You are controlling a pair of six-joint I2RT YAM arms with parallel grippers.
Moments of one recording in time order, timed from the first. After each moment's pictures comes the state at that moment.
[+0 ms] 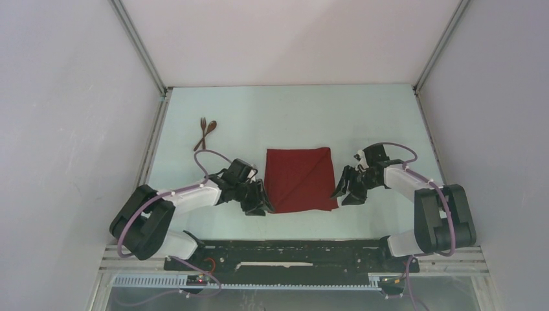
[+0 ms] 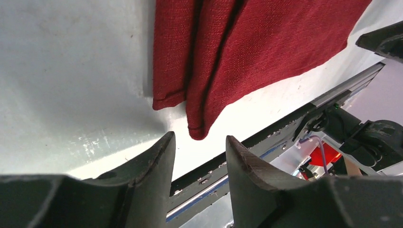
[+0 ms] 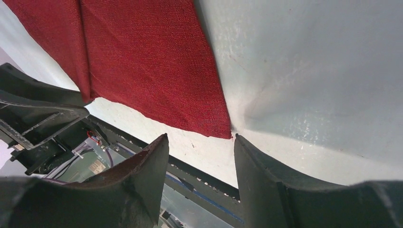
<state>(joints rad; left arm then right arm) -0.61 1.38 0.57 -0.25 0.43 -0.89 0.14 1.43 0.67 -0.54 -0.56 0.49</state>
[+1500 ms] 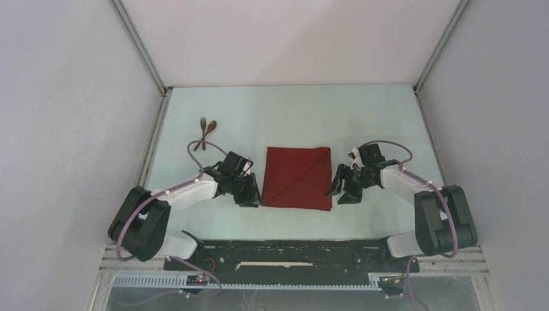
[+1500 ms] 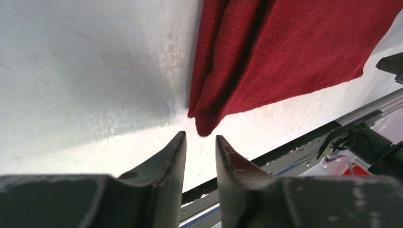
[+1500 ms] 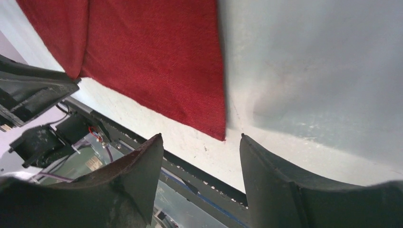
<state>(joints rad) -0.54 1.41 0.65 -0.38 0.34 -0.74 0.19 1.42 0.67 -0.49 -0.56 0.52</state>
